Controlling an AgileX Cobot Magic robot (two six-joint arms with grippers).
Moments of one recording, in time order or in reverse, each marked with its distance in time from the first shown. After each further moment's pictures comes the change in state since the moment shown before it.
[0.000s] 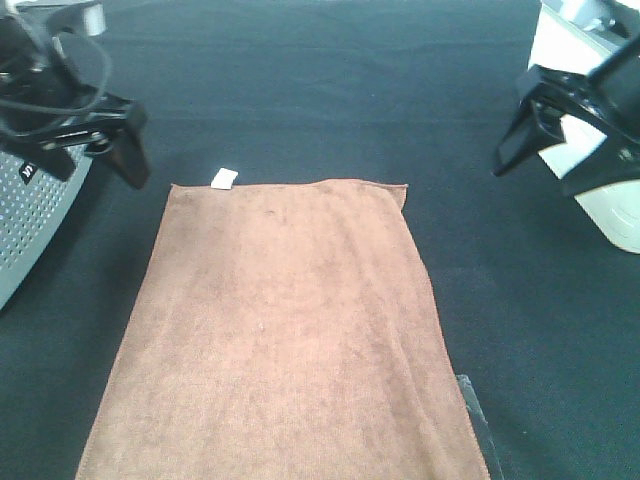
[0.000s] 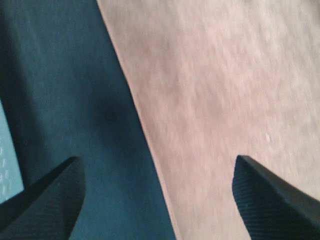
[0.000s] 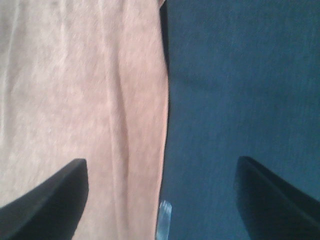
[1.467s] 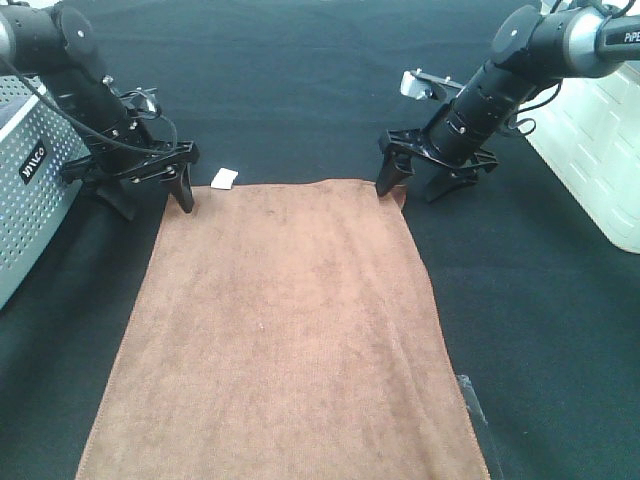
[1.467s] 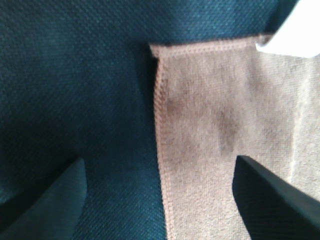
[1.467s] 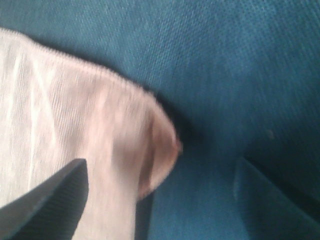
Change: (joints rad) left arm 0.109 0.682 -0.626 -0.099 0.153 -0.086; right arm 0.142 0.782 -0.712 -0.010 -0.042 -0.076
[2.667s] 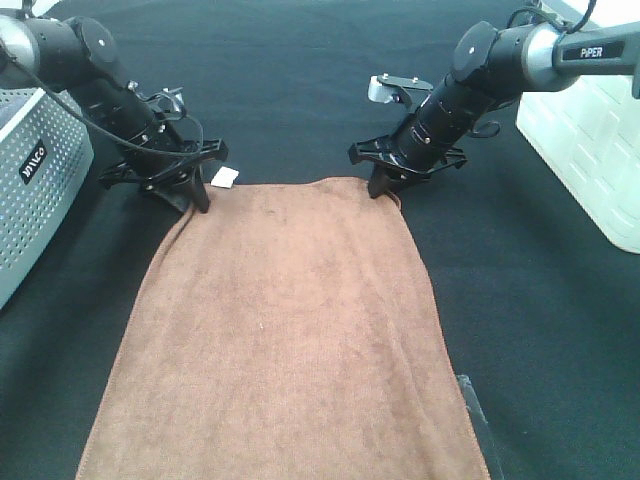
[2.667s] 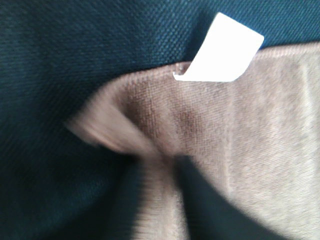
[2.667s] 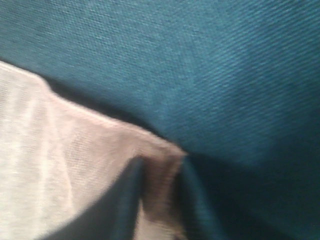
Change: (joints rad) left arm -0.040 0.029 -0.006 -0.127 -0.077 0.083; right arm 0.080 0.031 -0.012 -0.062 -0.138 -0.002
